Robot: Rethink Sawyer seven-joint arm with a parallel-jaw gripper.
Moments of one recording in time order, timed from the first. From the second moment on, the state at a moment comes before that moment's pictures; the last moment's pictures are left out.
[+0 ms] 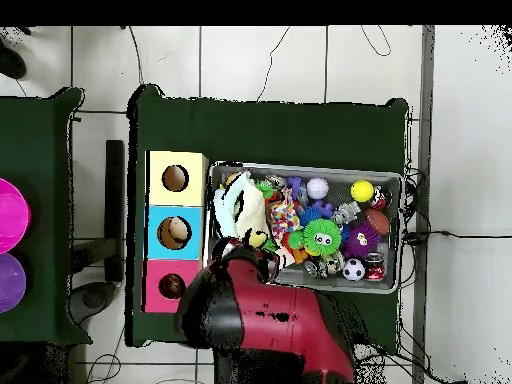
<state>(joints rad) -0.05 -1.01 -0.18 1.93 -0.14 0.38 2.03</state>
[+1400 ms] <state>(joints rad) 0.38 -0.91 -0.37 2.08 0.13 0.28 2.27</state>
